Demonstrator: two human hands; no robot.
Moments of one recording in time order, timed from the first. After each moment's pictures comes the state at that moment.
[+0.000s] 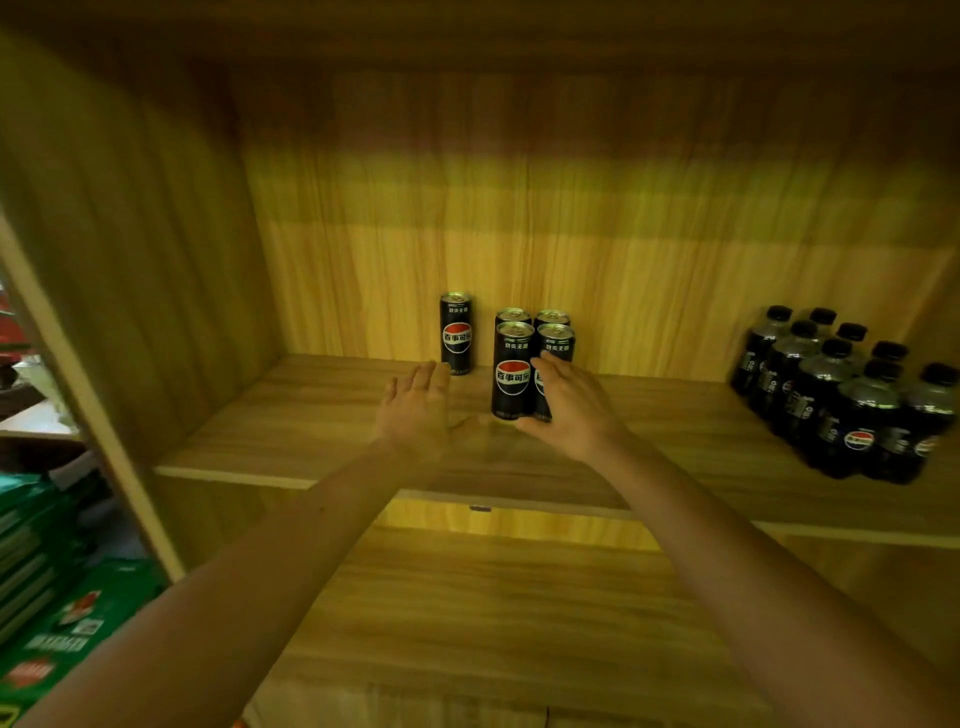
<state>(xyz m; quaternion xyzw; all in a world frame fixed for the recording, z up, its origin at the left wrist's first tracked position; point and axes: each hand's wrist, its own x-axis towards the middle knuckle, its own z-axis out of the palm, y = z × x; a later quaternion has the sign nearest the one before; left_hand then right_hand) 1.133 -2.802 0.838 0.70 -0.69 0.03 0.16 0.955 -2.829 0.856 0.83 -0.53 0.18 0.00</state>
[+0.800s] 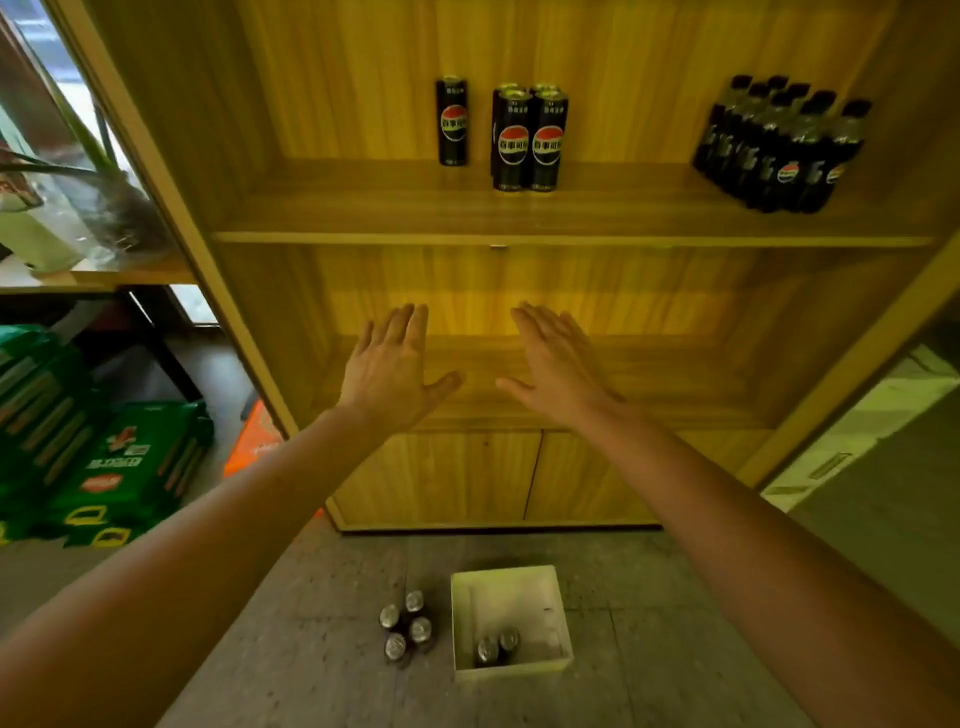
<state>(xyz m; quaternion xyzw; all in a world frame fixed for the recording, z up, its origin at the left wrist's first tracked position) 1.175 -2.528 0.729 0.66 -0.74 0.00 0.13 0.991 -2.545 0.736 0.83 -0.55 0.10 -0.01</state>
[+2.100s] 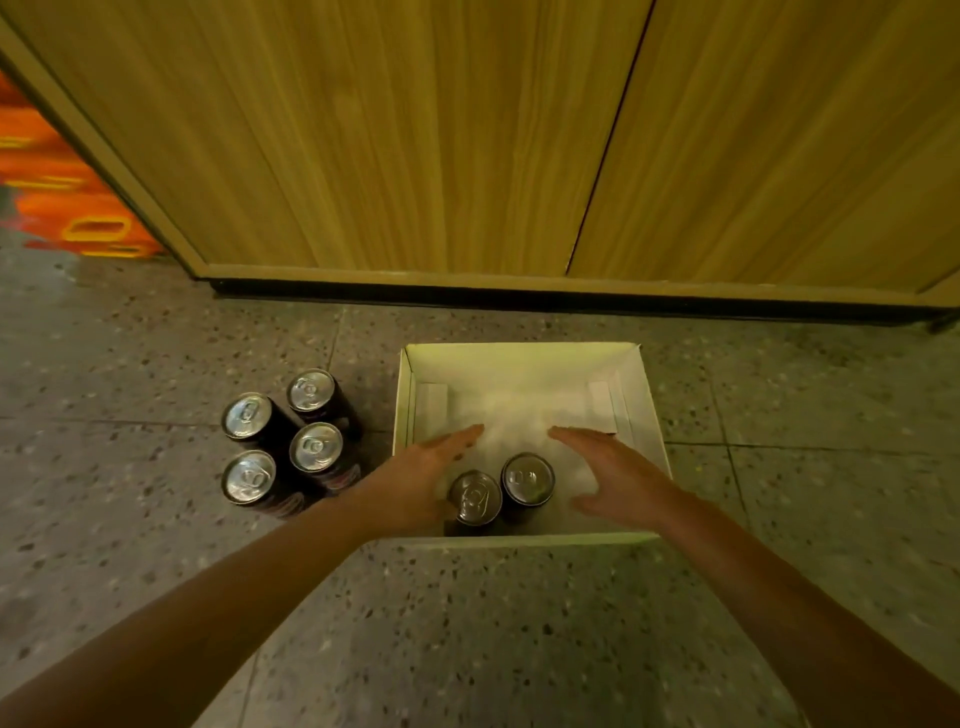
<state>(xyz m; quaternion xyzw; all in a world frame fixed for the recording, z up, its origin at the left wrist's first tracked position) 1.124 -2.500 -0.097 0.55 -0.73 -0.40 -0.01 0.882 -2.527 -0.114 0.79 -0.52 -0.05 -0.32</state>
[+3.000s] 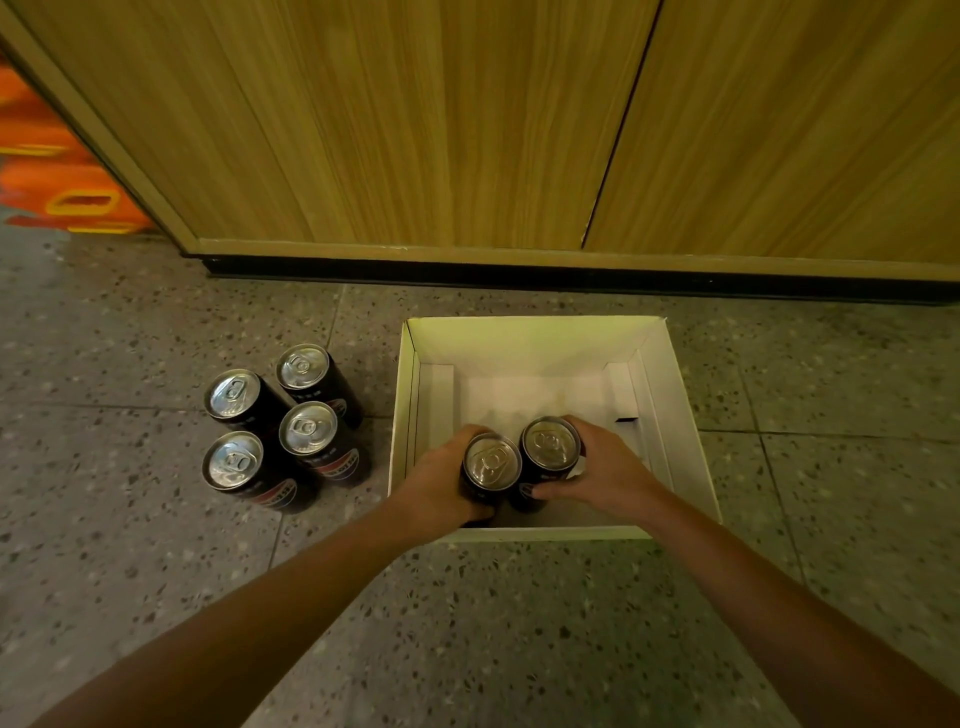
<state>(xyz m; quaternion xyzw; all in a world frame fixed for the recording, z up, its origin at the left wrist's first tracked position) 1.106 -2.490 -0.156 0.59 -0.61 -0.50 0.17 0.905 -2.526 -0.164 0.66 -0.55 0.16 -0.48</state>
